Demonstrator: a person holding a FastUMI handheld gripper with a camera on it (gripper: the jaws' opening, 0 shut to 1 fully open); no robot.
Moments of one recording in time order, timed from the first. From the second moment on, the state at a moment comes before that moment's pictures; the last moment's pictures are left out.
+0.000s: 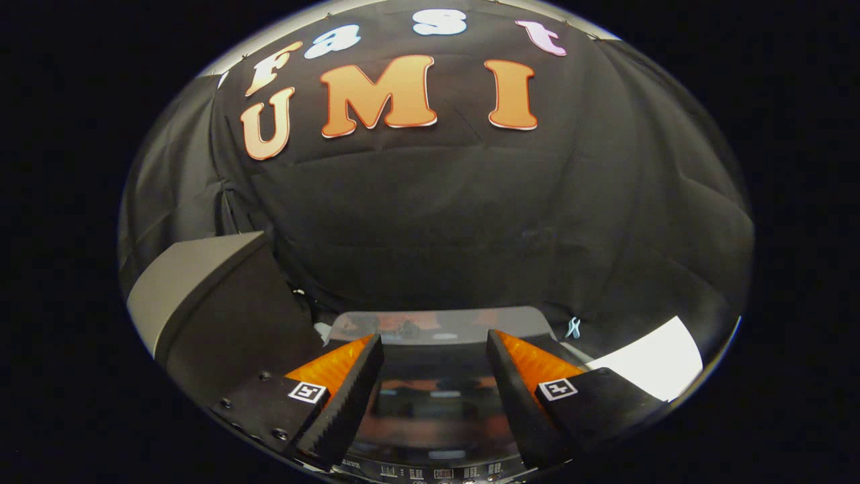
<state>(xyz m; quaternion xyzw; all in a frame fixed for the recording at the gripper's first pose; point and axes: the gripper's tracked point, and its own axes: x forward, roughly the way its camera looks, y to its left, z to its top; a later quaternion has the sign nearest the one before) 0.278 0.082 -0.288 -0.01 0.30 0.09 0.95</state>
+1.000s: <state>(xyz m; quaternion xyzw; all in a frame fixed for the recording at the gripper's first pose) 0.262 0.082 -0.101 0.02 0.15 0.11 0.98</state>
